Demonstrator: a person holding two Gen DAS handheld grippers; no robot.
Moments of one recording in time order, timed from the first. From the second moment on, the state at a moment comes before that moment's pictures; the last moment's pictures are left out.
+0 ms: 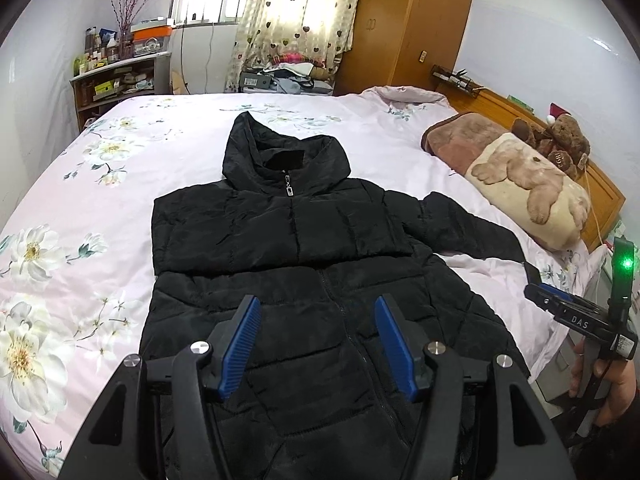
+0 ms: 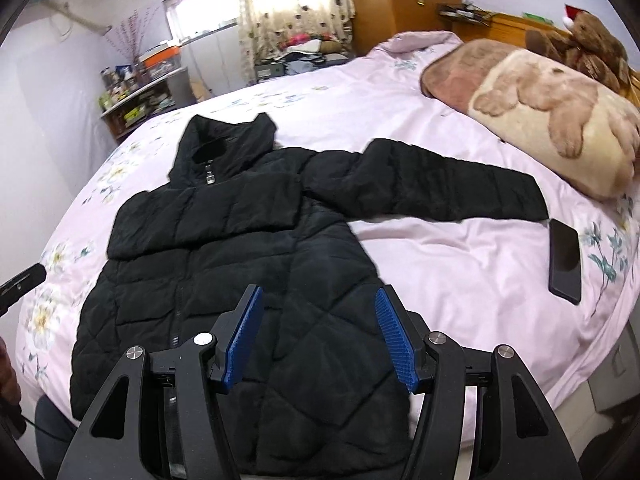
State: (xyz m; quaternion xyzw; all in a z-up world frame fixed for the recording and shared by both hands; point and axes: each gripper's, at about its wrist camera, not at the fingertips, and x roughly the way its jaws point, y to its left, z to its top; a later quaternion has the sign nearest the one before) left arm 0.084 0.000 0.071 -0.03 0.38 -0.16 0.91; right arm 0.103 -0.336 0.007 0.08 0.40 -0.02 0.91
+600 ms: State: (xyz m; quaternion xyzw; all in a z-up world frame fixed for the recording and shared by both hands) left arm 0.224 -0.024 0.006 0.00 0.40 -0.12 0.91; right arm 0.205 -0.495 -0.082 0.17 0.42 -0.15 0.88
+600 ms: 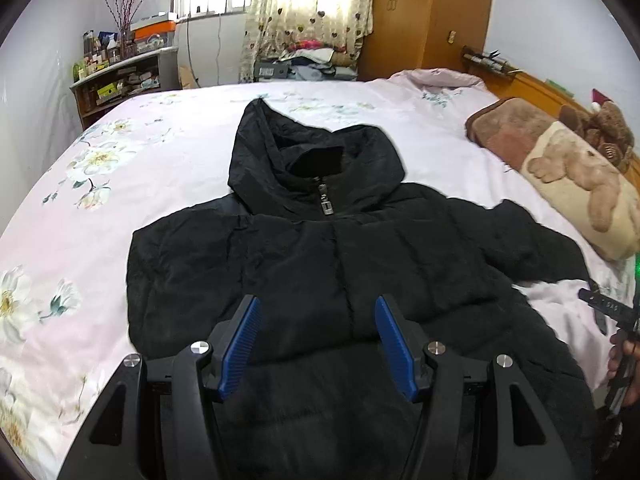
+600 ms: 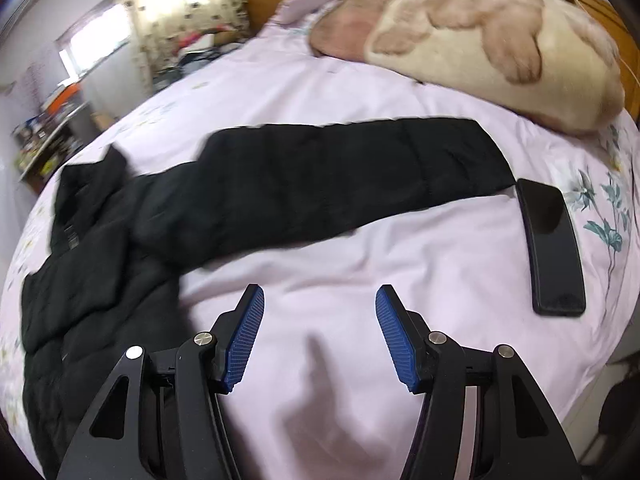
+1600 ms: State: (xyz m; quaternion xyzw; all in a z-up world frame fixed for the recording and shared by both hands) left arm 0.264 0.001 -0.062 0.01 0.45 -0.08 0.89; right arm 0.257 -0.588 -0.107 0.32 0.37 -0.20 0.85
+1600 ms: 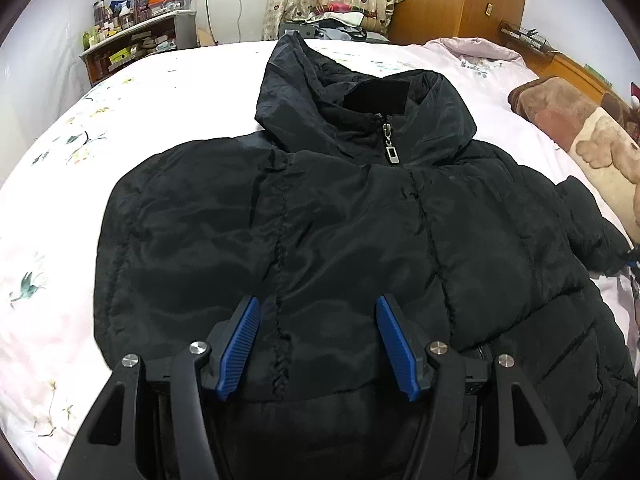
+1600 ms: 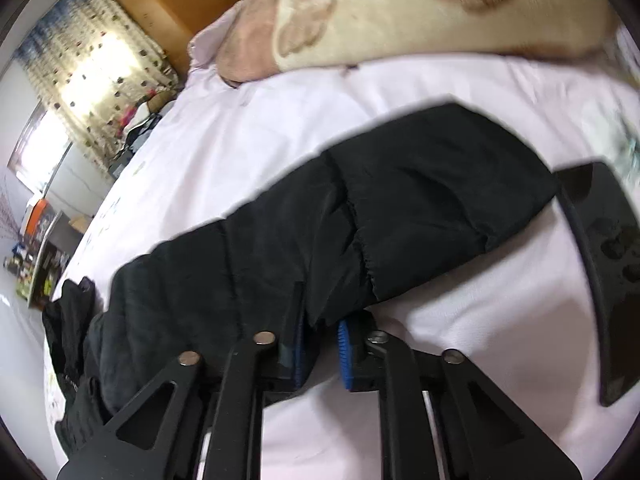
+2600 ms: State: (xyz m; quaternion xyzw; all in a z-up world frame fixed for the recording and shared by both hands) left arm 0.163 0.093 0.030 -0.07 0.38 -0.06 0.92; right arm 0.315 -0.256 0.014 0.09 0.39 0.09 0.91
